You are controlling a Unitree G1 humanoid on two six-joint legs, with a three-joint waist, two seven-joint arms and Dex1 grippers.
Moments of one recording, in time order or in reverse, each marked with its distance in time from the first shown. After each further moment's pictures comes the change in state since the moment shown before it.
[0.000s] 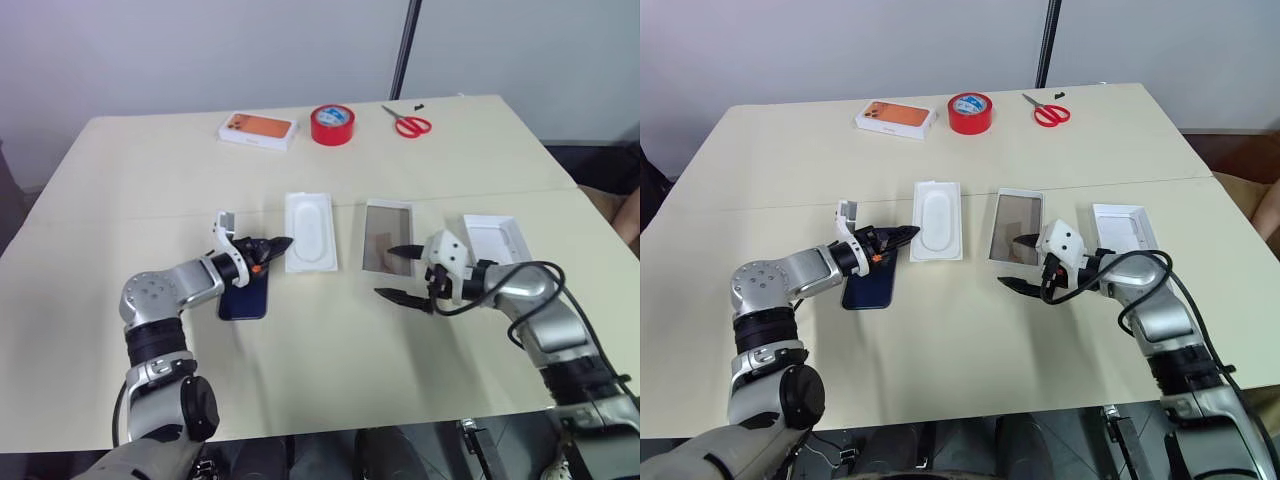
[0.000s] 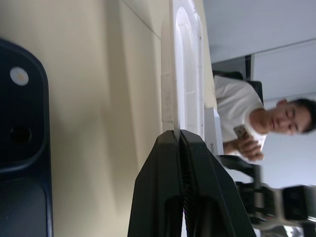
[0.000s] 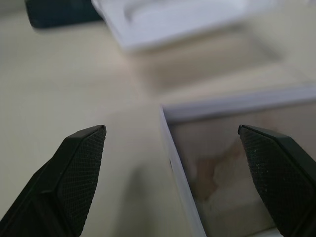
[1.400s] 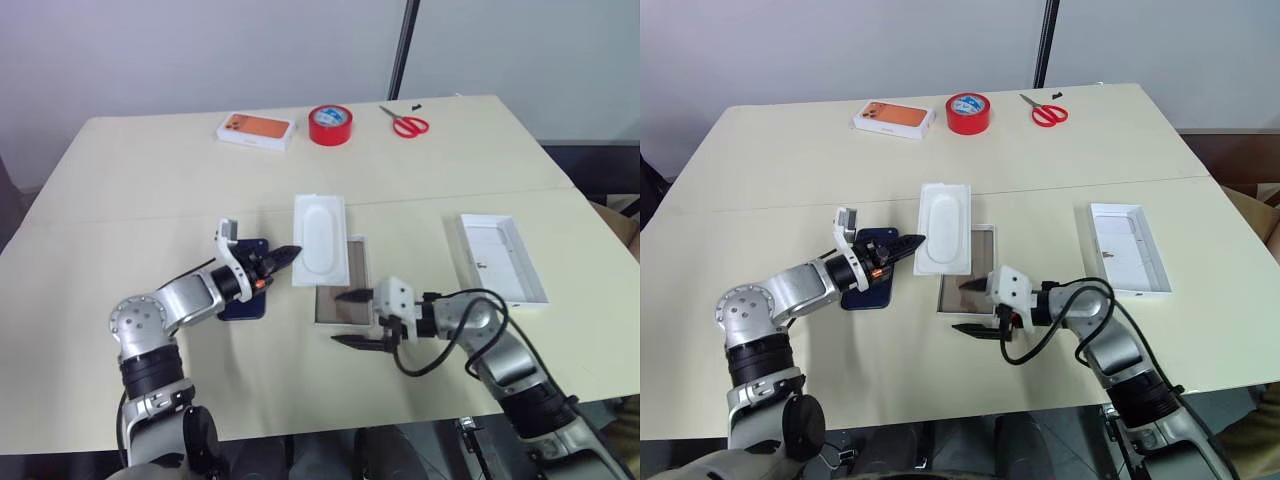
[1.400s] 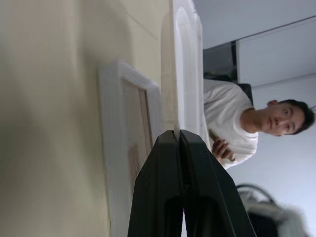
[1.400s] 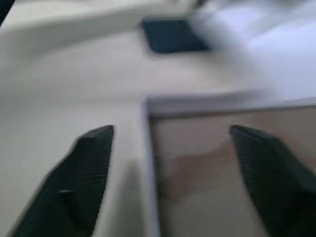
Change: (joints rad) left arm 0.197 -0.012 -0.061 -0.273 -0.353 0.071 0.218; right arm 0.141 0.138 0.027 -0.312 0.027 0.002 0.001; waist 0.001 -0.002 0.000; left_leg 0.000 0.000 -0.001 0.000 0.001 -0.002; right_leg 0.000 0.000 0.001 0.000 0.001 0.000
